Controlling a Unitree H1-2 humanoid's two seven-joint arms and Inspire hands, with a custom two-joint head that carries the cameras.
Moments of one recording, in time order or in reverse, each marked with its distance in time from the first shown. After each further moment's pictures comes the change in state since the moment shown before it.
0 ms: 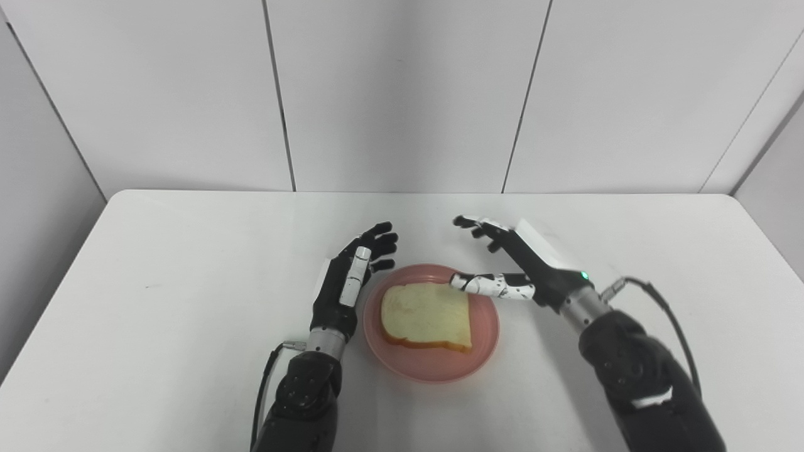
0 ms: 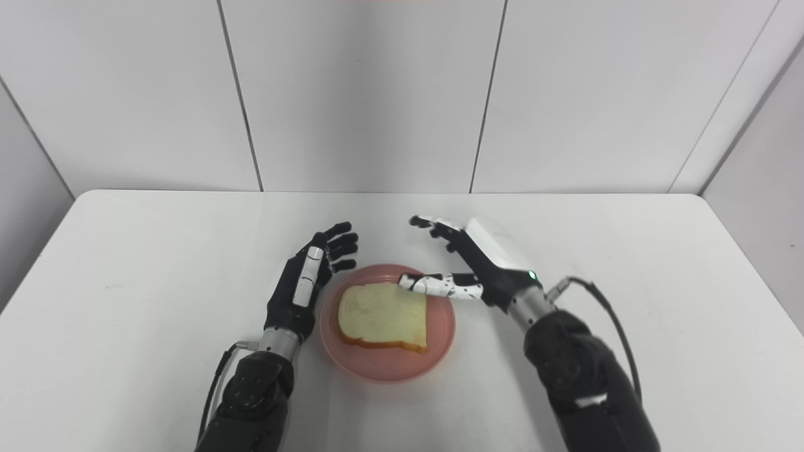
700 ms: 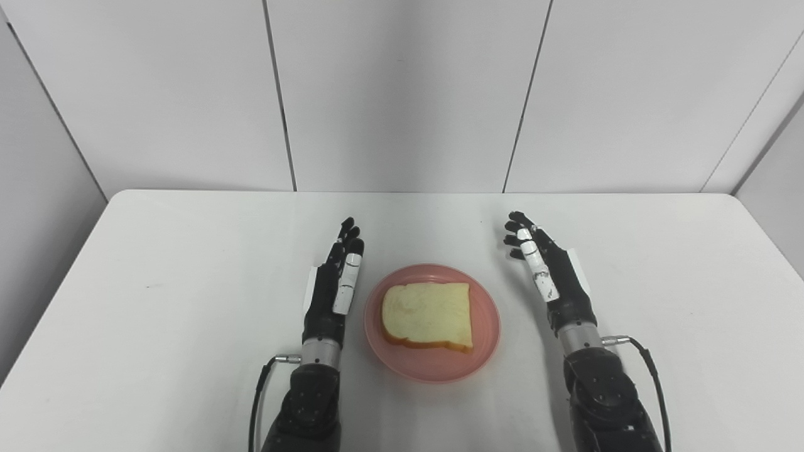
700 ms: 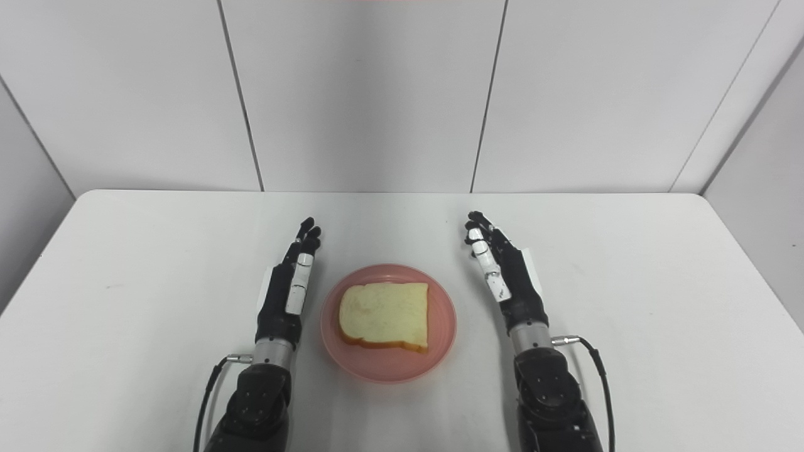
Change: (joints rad) left arm 0.063 -0.009 -0.044 -0.107 0.117 0.049 0.139; right arm 0.025 0.151 -0.139 0.186 0.356 -0.011 -0.209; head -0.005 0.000
